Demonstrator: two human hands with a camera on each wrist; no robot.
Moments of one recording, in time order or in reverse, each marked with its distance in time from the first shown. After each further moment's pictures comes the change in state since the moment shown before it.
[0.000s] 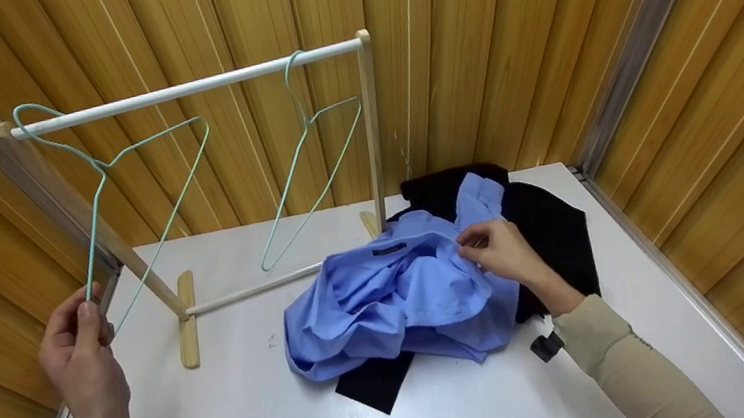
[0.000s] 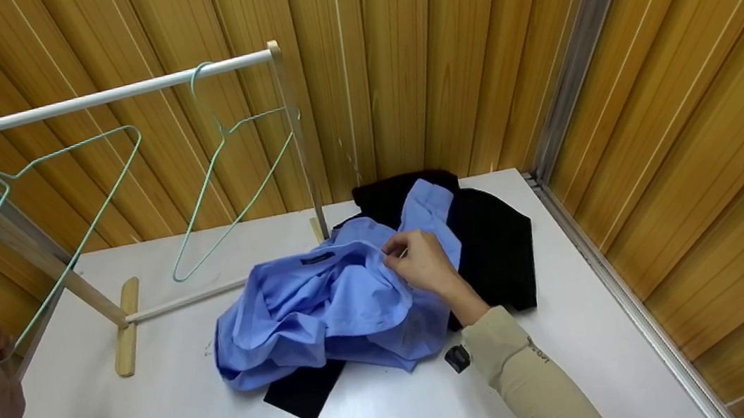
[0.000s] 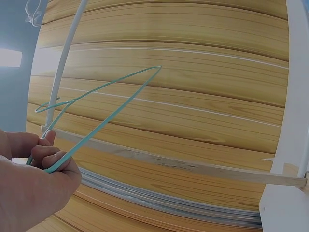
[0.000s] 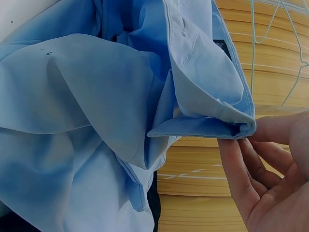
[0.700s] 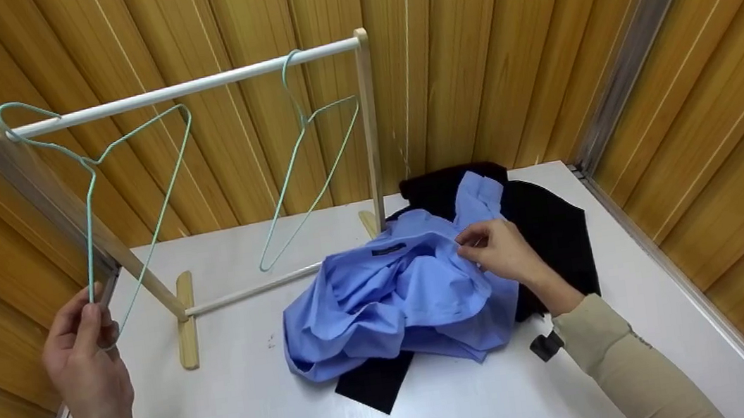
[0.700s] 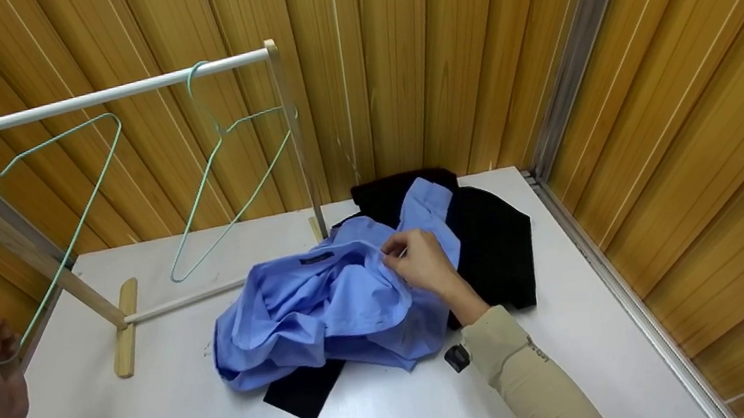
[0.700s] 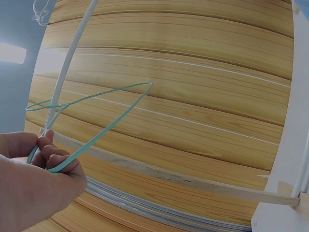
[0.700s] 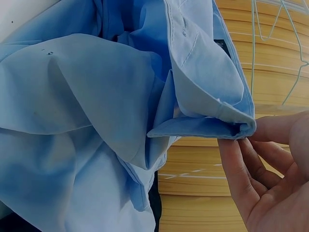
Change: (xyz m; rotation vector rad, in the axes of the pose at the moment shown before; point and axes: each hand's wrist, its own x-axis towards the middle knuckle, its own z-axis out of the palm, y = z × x) left_hand 0.001 -0.002 0.004 -0.116 0.025 -0.073; right_hand -0.001 0.001 0.000 0.005 -0.004 0.009
